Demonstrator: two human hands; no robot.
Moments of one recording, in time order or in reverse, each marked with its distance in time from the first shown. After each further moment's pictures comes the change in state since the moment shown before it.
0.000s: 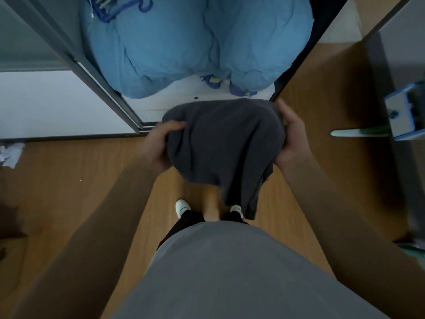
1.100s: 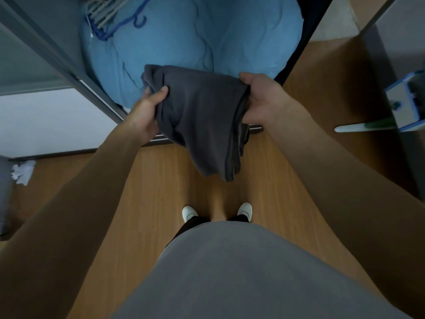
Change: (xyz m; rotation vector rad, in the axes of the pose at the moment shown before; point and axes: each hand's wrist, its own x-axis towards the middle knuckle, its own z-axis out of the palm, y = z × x) left_hand 0.051 0.058 -0.001 0.213 0.102 0.155; right_hand 0.036 -0.030 0.076 -0.315 0.195 0.187
